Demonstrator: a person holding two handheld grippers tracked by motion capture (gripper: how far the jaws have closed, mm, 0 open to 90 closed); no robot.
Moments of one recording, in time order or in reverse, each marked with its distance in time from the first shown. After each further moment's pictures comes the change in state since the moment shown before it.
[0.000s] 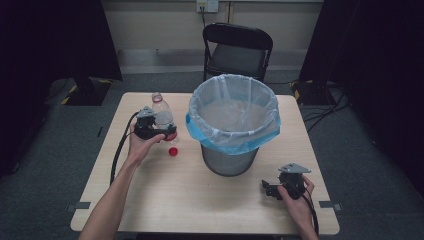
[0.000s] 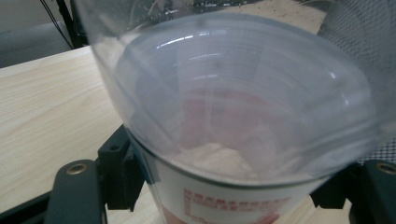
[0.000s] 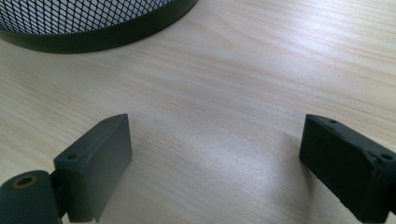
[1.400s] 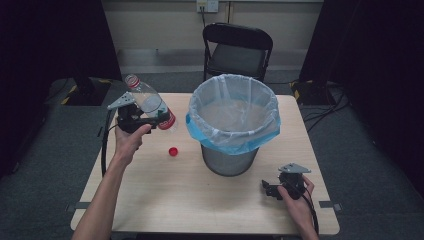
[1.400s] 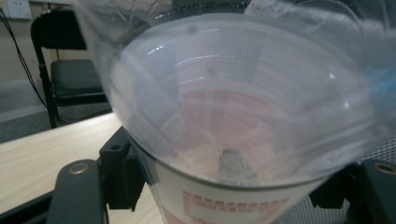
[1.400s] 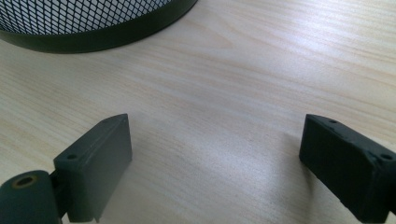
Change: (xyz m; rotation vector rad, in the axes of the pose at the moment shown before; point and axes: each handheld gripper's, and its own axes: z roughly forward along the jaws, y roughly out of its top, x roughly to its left) left arm -0.032 0.058 -0.081 -0.261 -0.113 -0.059; right arm 0.000 0.000 0.000 0.000 0.000 0.000
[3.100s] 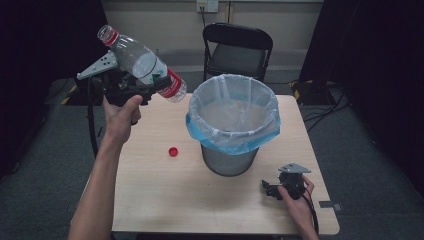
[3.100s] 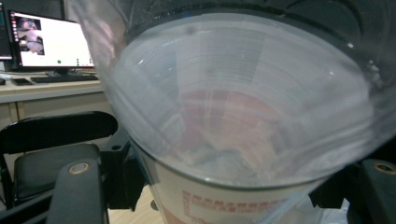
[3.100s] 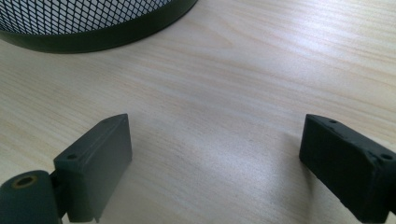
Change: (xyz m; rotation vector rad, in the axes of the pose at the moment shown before) left arm -0.069 0.120 -0.034 -0.226 -0.147 0.124; right arm 0.000 0.000 0.000 0.000 0.000 0.000
